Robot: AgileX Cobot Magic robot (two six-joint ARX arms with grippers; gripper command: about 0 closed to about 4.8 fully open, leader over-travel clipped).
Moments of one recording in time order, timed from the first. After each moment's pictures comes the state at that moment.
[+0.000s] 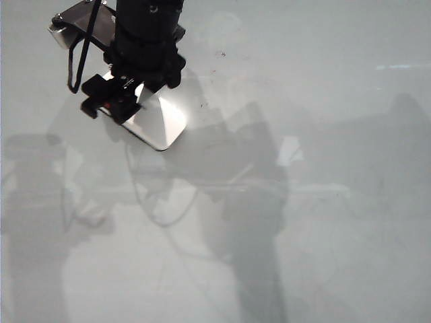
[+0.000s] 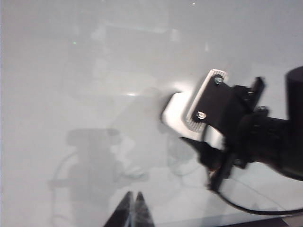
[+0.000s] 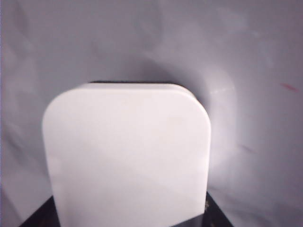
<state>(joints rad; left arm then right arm) 0.06 0.05 0.66 -0.69 0.31 -0.13 0.94 1.92 1.45 0.04 0.62 -0.63</state>
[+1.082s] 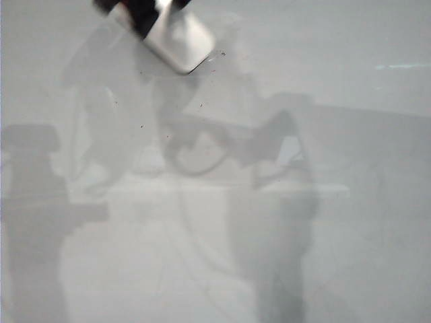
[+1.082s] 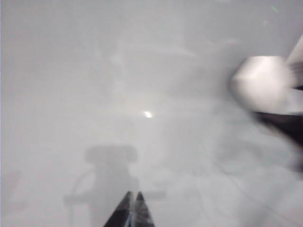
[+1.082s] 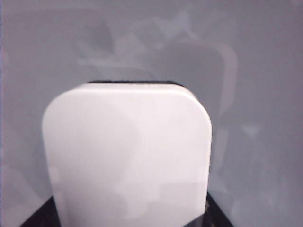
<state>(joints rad) 0.06 0.05 0.66 -0.61 0.23 -0.11 1.00 1.65 1.42 -0.10 0.77 -0.51</state>
